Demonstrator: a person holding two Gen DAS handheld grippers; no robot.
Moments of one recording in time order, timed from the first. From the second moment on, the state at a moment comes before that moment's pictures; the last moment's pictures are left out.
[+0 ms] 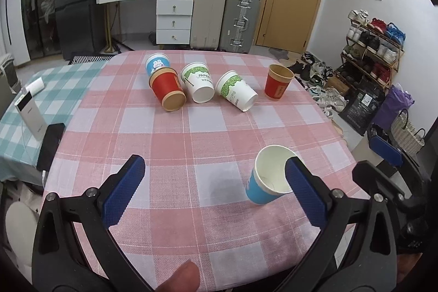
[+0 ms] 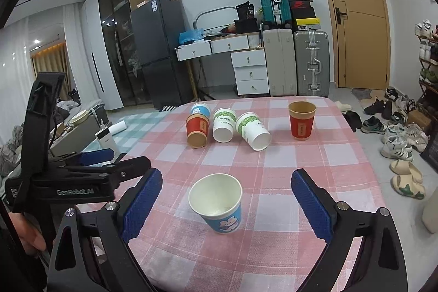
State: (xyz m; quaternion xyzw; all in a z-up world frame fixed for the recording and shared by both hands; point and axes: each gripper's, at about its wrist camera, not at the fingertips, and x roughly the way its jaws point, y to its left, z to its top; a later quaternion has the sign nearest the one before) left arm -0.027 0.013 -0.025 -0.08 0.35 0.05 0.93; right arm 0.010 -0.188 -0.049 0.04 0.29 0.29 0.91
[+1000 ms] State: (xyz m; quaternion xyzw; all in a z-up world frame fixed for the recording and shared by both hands) left arm -0.034 -0.001 -0.028 -0.07 0.35 0.04 0.93; right arm 0.006 -0.194 -0.041 0.04 0.28 0.29 0.91
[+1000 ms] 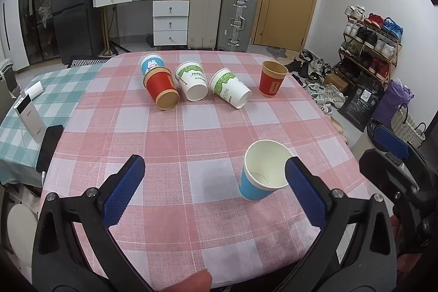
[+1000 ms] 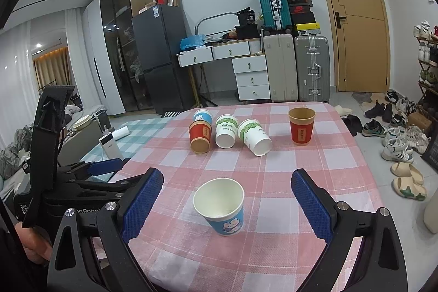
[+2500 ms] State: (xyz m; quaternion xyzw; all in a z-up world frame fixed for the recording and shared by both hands) left arm -0.036 0.006 -0.023 -0.08 0.35 0.05 0.93; right arm 0.003 -0.193 -0.045 0.05 0.29 0.29 0.91
